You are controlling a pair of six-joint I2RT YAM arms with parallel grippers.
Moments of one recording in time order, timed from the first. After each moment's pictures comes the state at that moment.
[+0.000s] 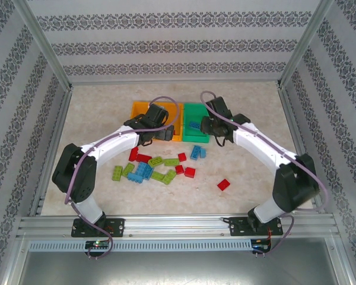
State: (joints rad) left arm -0.56 1.70 1.24 -0.47 -0.25 -0.35; right arm 0.47 1.68 1.34 -0.59 0.12 0.52
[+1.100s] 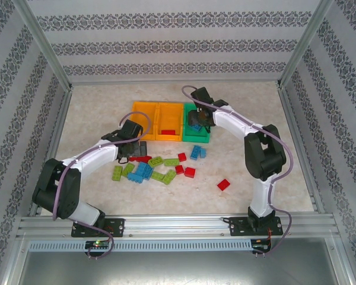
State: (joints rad) left arm -0.36 1.49 0.88 -0.55 -0.19 -0.47; right arm 0.45 1.94 1.51 -0.63 0.13 0.42
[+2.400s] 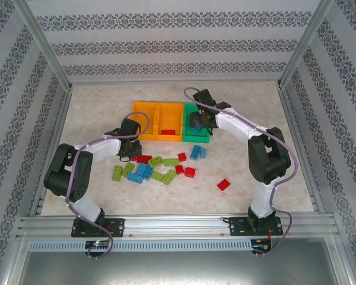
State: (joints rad) left arm -0.30 1.67 0.90 -0.42 -0.06 -0.44; right arm 0.45 1.90 1.46 -0.62 0.14 0.42
